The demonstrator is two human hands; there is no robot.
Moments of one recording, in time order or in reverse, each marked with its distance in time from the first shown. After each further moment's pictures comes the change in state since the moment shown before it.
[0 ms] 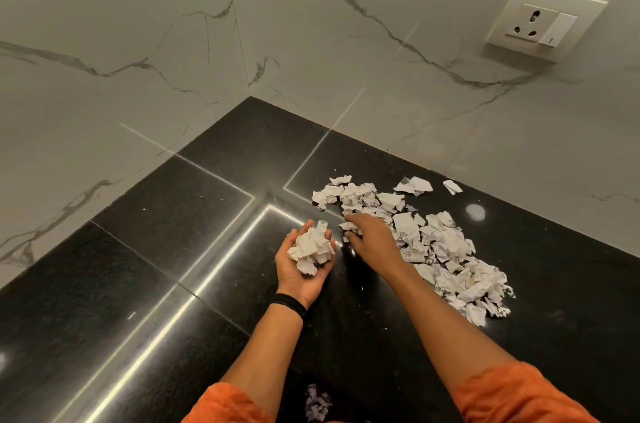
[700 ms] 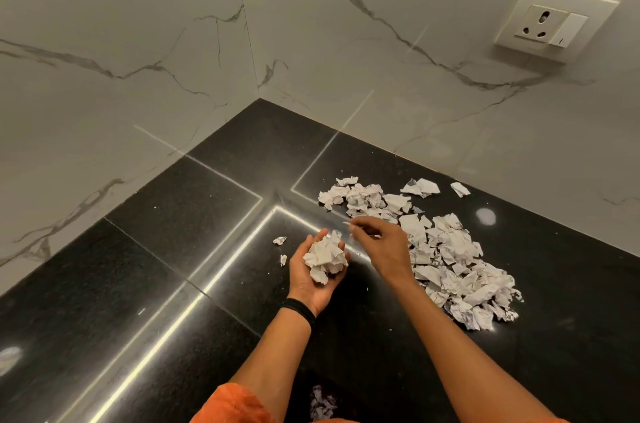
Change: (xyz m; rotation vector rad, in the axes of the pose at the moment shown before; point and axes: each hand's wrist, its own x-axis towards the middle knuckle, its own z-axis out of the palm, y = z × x) left_hand -0.008 -0.013 -0.002 0.059 0.035 -0.035; right_hand -0.032 -0.023 -0.016 0.636 0.238 0.096
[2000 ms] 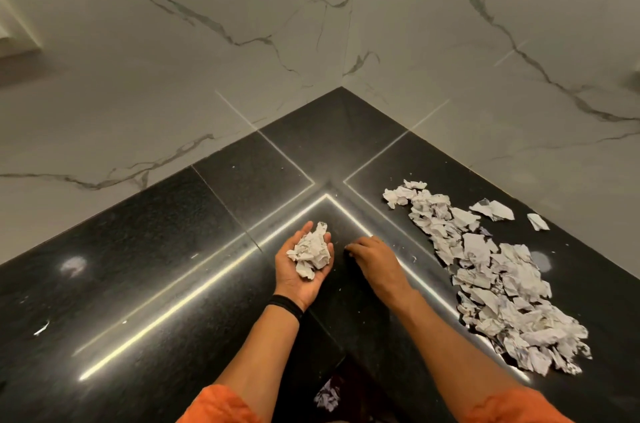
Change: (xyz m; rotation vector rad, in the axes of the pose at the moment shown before) left_hand -0.061 0.075 -0.067 -0.241 0.067 0.244; right_hand -0.015 0.023 0.104 -0.659 -0.461 -0.555
